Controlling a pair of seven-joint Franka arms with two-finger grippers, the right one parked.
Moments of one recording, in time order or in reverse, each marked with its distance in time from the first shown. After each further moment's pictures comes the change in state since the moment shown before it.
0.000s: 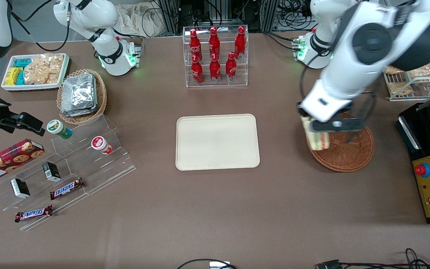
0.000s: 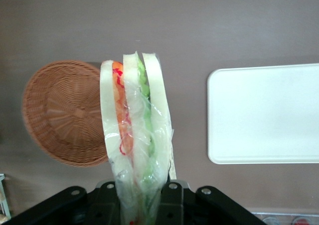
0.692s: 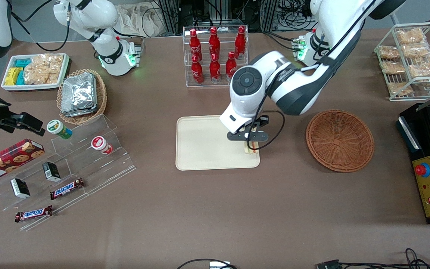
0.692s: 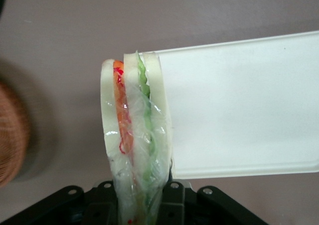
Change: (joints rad) arm -0.027 0.319 -0.245 -0.076 0.190 0.266 -0.292
